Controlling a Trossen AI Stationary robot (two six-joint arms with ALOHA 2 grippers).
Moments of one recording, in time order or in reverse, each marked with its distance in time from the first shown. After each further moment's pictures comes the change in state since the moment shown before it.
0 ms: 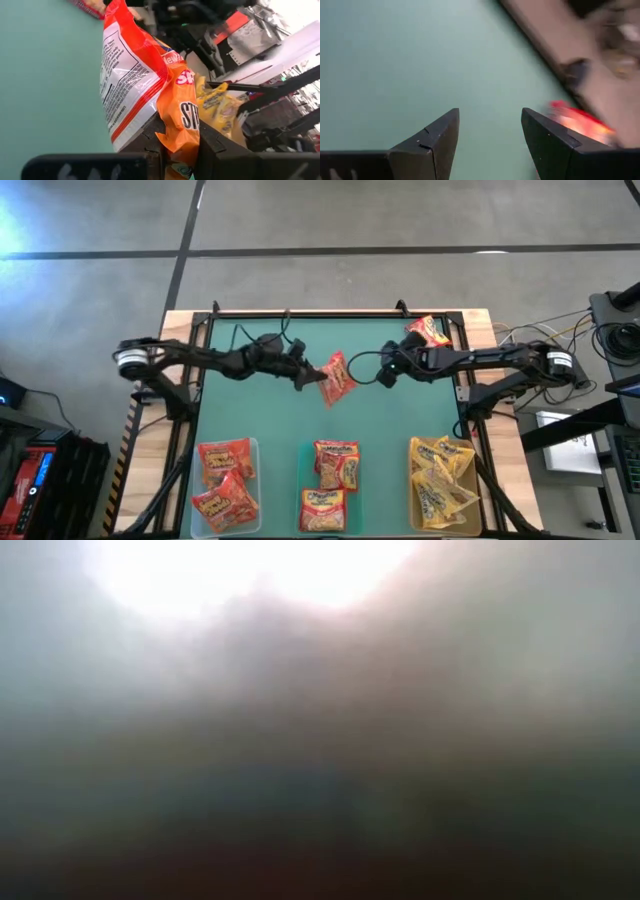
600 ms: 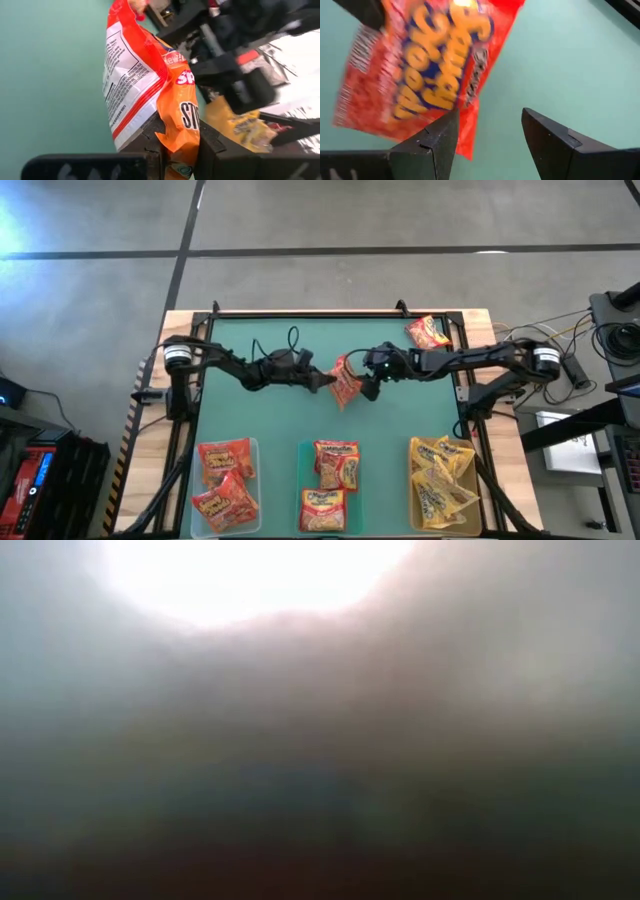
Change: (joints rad) left arm -0.034 0.345 -0.013 0.409 -0.167 -0.168; right arm 0.008 0.105 -0.002 0.344 -0.467 0.015
